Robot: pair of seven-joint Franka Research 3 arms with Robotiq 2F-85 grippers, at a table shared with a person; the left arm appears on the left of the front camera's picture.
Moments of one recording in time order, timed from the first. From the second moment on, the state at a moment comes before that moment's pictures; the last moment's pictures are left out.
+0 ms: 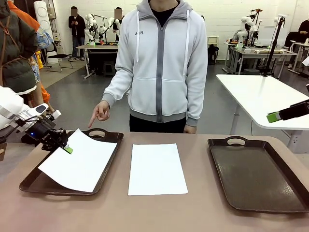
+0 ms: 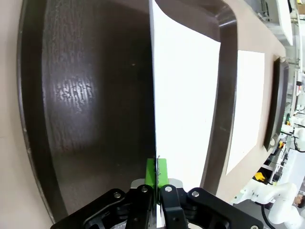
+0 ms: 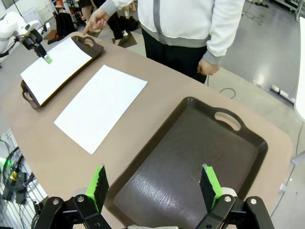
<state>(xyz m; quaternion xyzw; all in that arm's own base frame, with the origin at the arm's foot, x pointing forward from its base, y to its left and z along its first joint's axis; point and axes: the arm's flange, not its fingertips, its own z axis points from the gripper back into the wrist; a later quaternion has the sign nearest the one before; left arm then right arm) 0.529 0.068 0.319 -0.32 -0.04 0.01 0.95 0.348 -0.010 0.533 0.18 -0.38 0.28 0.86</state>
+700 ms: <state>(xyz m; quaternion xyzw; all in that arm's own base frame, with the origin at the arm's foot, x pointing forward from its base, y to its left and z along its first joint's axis) 0.535 0.069 0.320 -0.28 -0.04 0.02 0.96 0.348 -0.010 0.533 0.18 -0.38 0.28 0.86</state>
